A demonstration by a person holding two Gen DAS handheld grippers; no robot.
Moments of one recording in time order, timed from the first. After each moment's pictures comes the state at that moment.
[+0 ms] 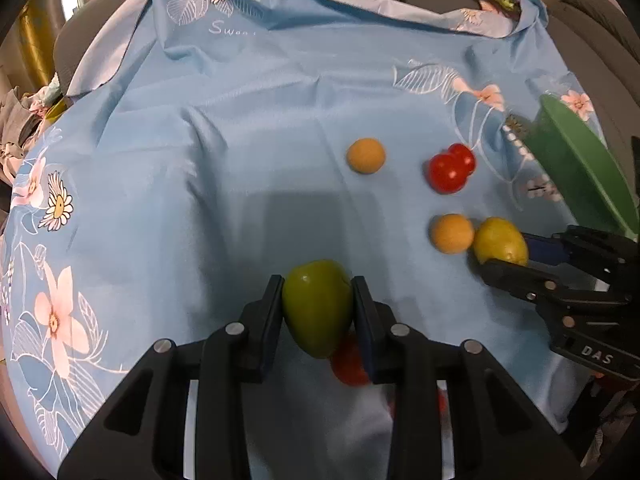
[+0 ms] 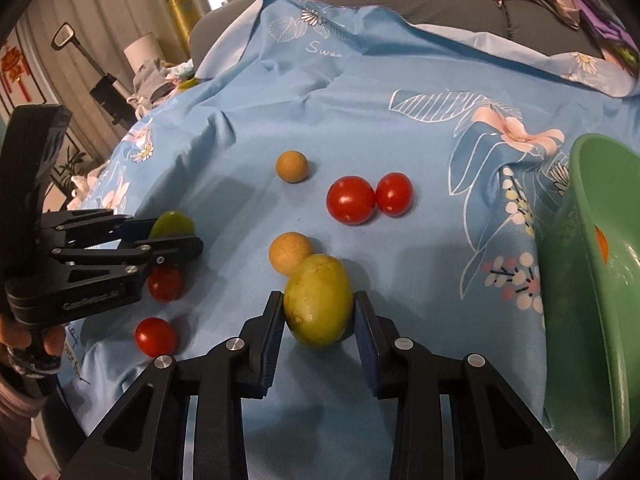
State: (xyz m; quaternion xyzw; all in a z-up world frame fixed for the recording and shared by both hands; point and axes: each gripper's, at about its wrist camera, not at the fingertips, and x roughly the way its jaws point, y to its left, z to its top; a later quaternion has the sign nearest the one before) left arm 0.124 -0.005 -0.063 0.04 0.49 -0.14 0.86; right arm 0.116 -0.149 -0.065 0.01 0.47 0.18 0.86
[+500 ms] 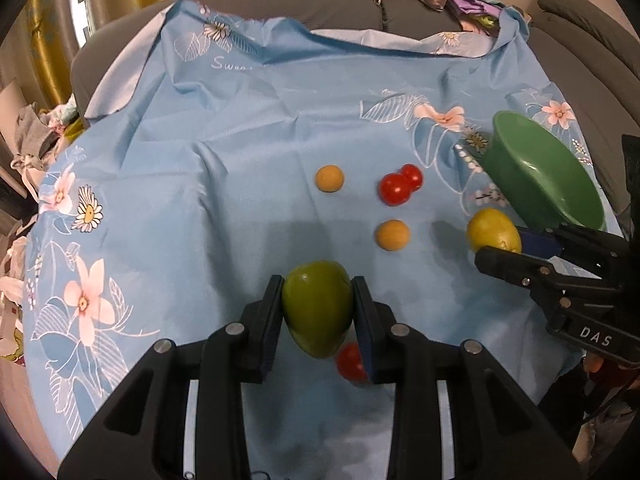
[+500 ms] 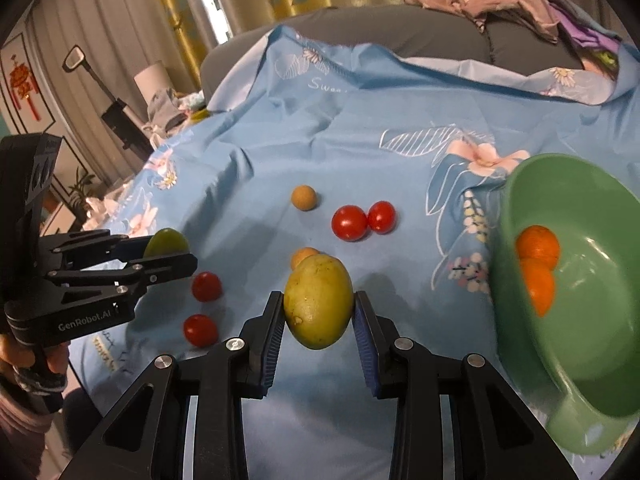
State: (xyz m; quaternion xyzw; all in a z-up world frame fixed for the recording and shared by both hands) left arm 0.080 -0.019 -0.018 0.04 0.46 -0.14 0.88; right arm 0.084 -0.163 -0.025 0.03 0.43 0.18 0.88
